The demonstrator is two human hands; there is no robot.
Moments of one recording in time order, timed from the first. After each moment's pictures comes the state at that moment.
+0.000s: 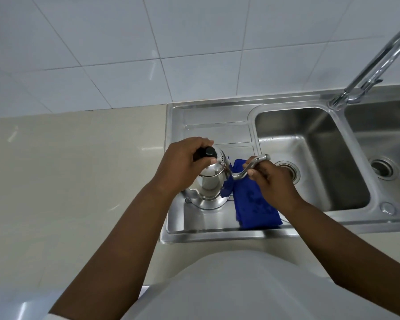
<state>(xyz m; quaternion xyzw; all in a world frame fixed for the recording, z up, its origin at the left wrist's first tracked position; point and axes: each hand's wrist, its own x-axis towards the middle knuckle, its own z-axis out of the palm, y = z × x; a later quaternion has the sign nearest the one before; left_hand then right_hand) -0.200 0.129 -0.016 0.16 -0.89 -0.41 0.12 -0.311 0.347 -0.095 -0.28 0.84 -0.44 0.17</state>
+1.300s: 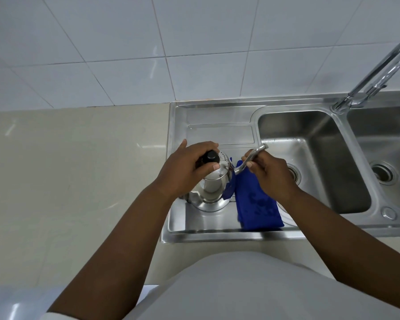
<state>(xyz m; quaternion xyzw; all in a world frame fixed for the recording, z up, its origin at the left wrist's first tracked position) -0.191 0.121 -0.029 0.11 -0.92 -0.38 0.08 -0.329 0.324 -0.089 -0.29 0.85 -0.40 0.16</state>
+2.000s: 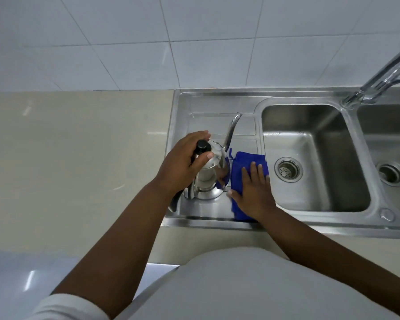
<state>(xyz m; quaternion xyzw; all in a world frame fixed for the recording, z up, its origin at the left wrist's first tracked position) -0.187 0.139 -0.050 0.16 -0.89 -0.40 0.14 -0.292 0.336 -0.164 -0.32 0.92 -0.07 0.23</state>
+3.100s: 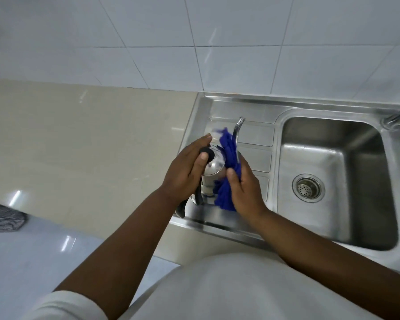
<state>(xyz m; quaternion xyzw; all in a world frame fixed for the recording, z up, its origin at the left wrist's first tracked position) -0.189 0.170 -0.052 0.22 -0.87 -0.38 0.21 -0.294 0.306 -0.110 -0.32 0.73 -0.54 0.26</state>
